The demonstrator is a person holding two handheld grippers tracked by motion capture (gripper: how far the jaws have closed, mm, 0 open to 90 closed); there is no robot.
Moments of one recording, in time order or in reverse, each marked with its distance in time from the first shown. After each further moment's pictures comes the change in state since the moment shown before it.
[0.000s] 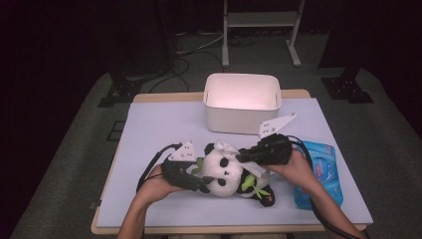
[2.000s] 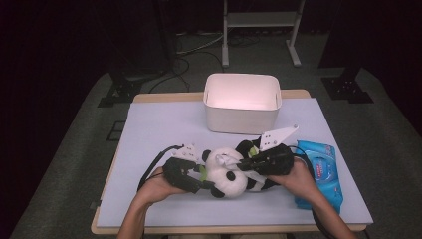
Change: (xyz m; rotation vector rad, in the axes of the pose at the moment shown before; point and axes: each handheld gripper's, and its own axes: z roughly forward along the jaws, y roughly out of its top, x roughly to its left) left arm 0.004 -0.007 0.008 0.069 -0.117 -0.080; right arm 0.021 -0.012 0.002 -0.006 -0.032 -0.056
